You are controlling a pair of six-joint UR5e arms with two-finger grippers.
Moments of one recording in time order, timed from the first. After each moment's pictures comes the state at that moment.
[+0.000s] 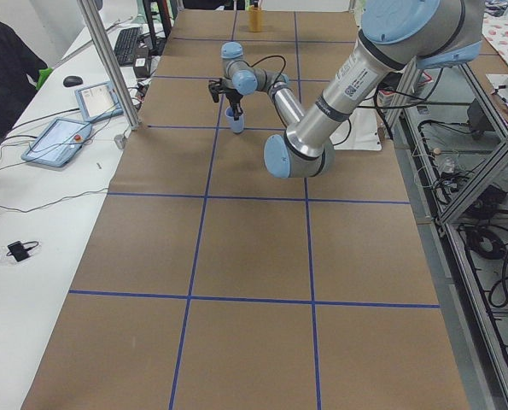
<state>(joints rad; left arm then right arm) -0.62 -2.47 -1.43 -1.59 -2.00 -1.53 1.57 -1.68 1.77 -1.69 2.43 0.01</state>
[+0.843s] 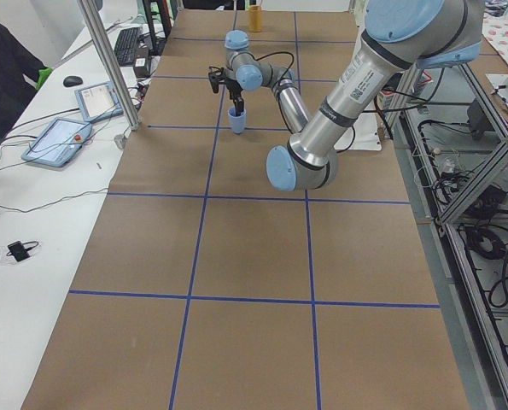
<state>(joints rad) -0.68 -2.35 -1.68 -1.58 -2.01 -1.49 1.60 -1.66 1.77 -1.70 2.40 0.00</state>
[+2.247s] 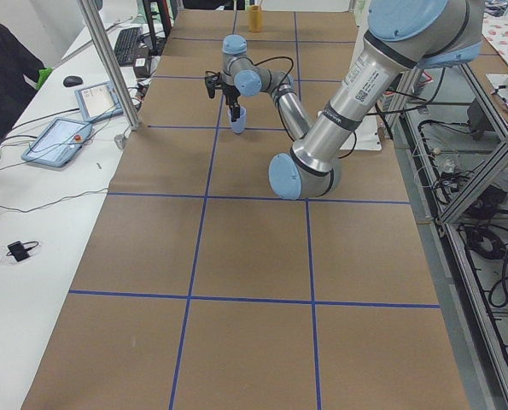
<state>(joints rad) -0.71 -2.30 -1.70 -1.58 -2.00 -1.46 1.72 -1.55 1.57 -1.77 2.41 0.23</state>
